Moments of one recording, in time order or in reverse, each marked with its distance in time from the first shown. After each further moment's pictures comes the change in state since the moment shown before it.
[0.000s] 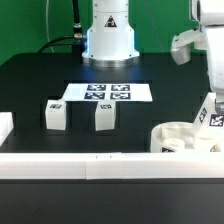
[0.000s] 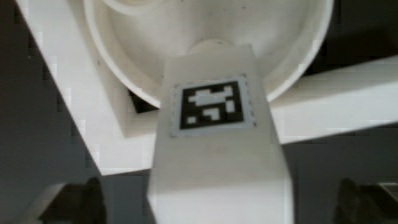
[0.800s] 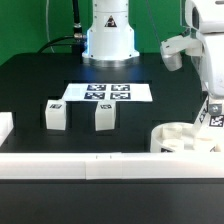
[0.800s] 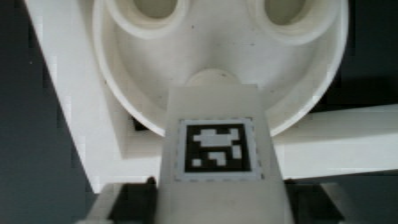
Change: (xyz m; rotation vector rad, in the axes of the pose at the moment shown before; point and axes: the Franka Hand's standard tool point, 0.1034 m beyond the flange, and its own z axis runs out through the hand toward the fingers) arm -0.009 0.001 0.005 0.006 -0.006 -0.027
